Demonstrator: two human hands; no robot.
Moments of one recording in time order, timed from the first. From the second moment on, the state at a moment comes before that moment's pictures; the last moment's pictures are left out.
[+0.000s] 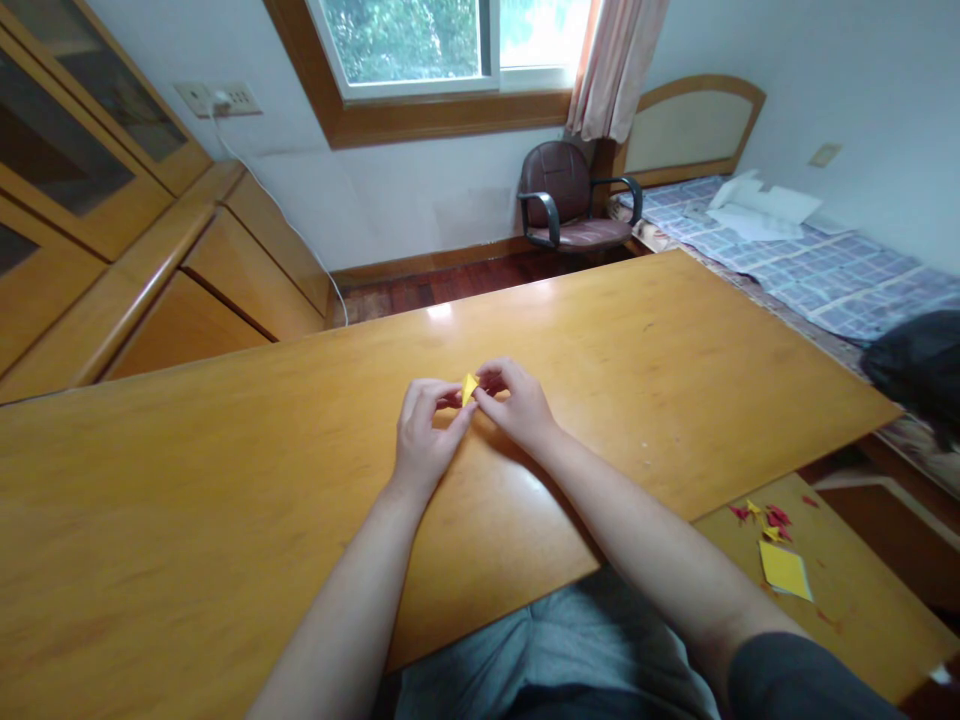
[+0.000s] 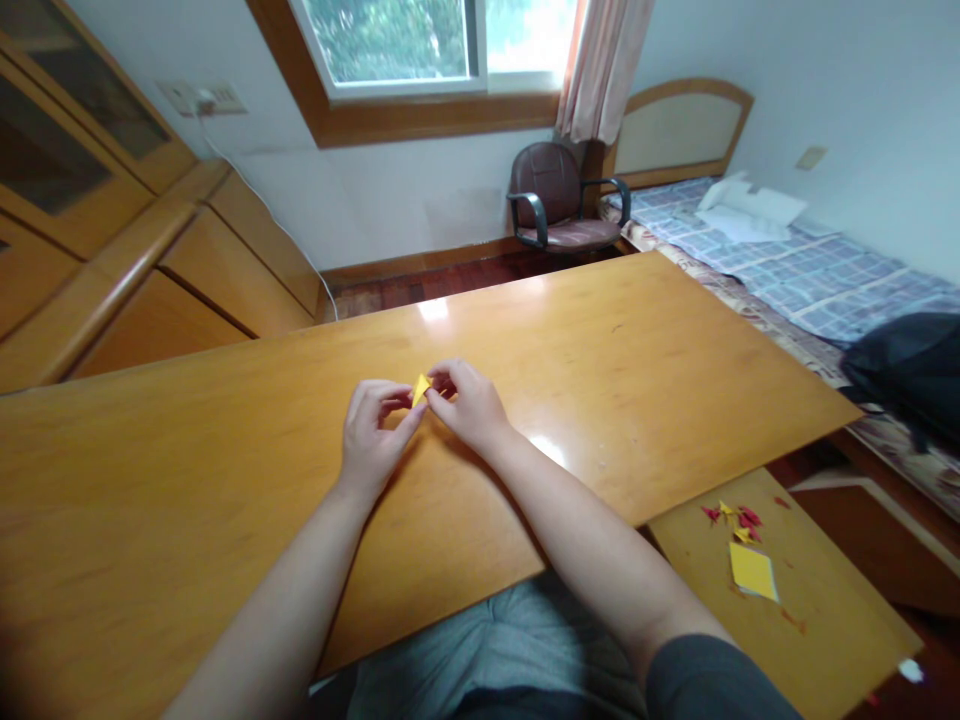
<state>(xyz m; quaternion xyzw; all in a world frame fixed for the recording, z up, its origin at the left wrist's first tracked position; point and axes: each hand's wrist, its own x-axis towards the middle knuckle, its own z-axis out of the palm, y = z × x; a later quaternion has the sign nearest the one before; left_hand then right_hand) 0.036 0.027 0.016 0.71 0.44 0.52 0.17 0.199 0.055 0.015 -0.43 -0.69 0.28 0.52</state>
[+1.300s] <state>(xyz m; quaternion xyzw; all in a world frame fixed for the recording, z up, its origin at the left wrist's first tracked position) 0.030 0.027 0.022 0.74 0.48 0.48 0.02 0.195 0.052 0.015 -0.38 -0.73 0.24 0.52</state>
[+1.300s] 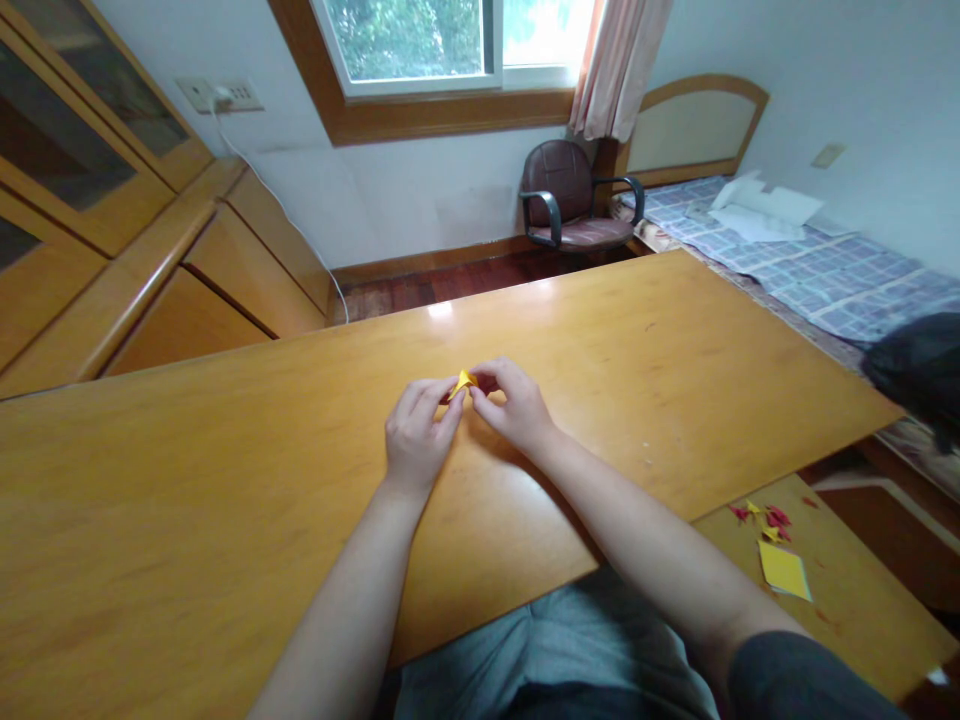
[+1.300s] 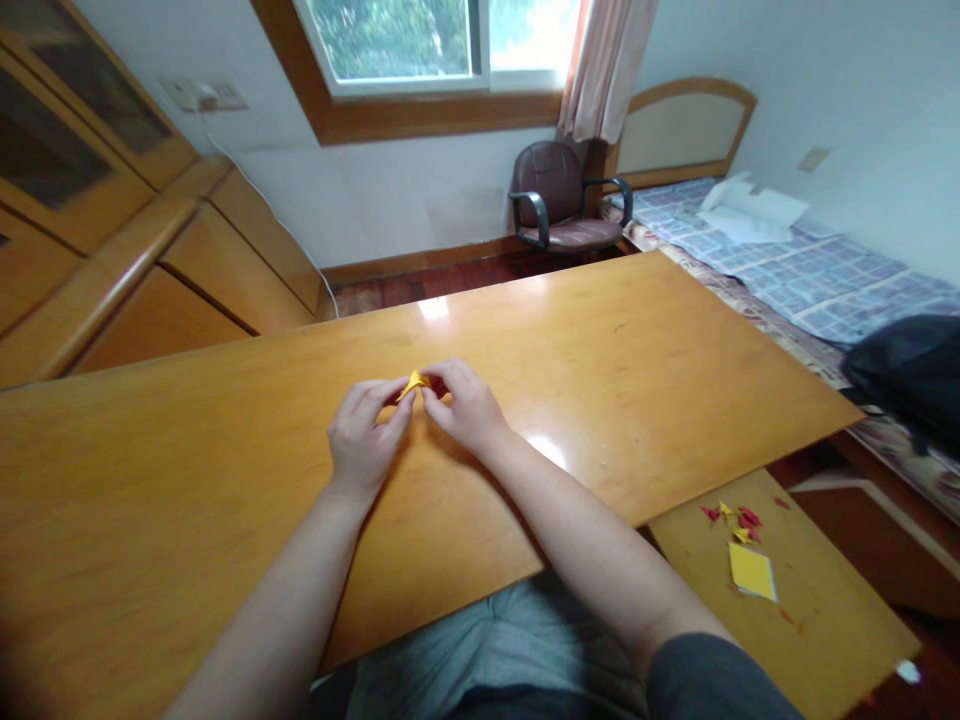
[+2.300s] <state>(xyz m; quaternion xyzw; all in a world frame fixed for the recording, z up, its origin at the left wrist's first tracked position) 0.027 0.029 0.024 0.75 0.42 0.50 0.01 0.197 0.054 0.010 -0.34 -0.65 0.44 0.52</state>
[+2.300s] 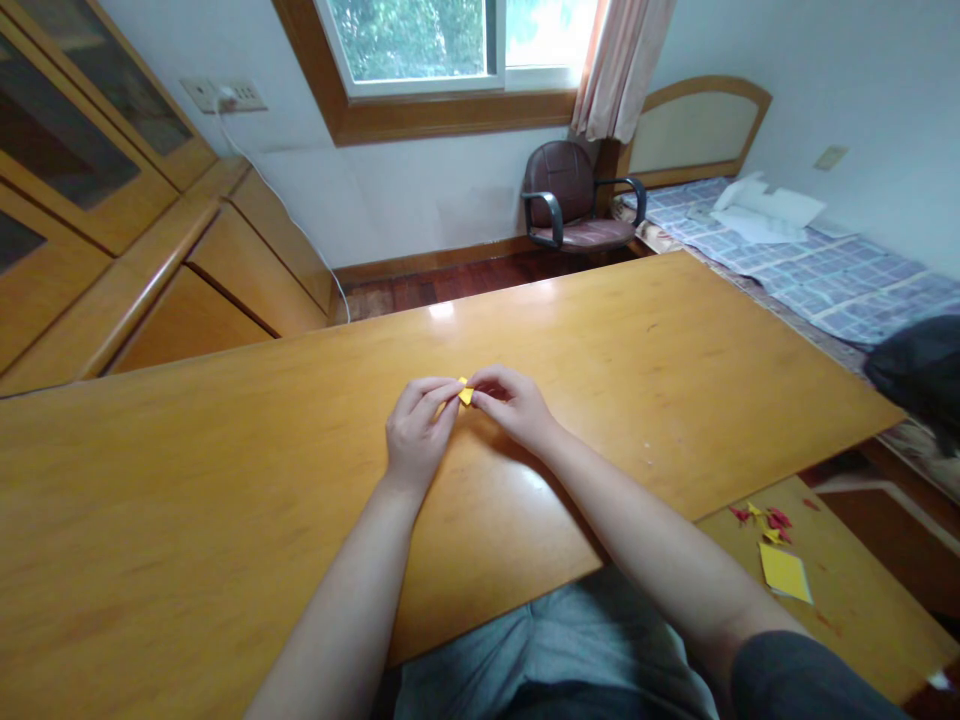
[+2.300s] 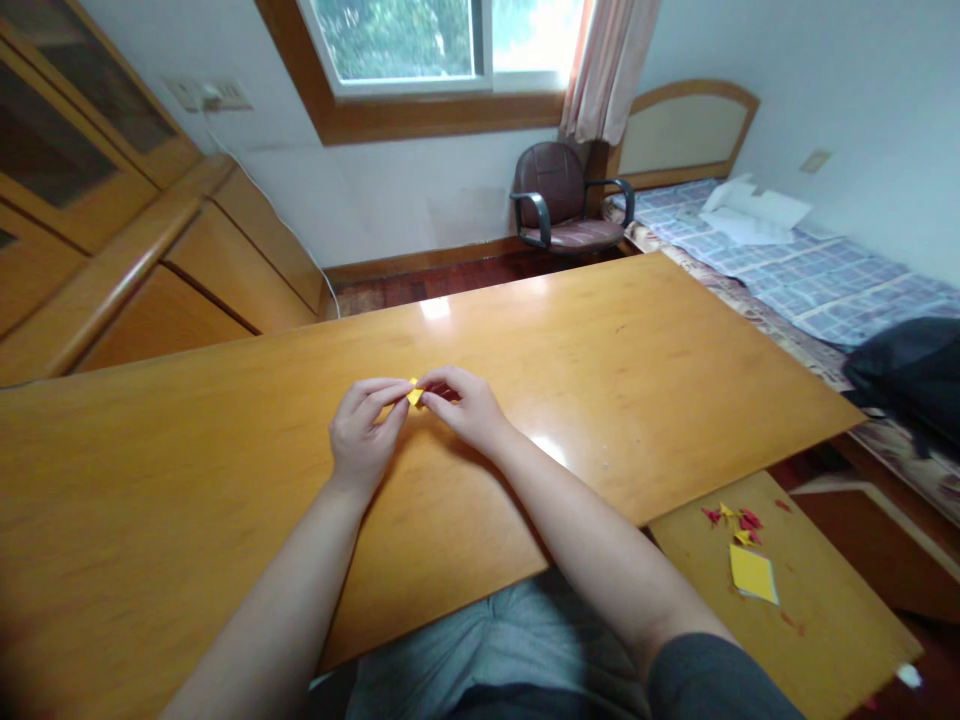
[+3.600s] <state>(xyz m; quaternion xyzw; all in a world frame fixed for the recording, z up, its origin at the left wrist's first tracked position) 0.032 0.032 0.020 0.66 0.45 0.56 0.23 0.199 0.061 0.012 -0.35 -0.63 0.44 0.53</state>
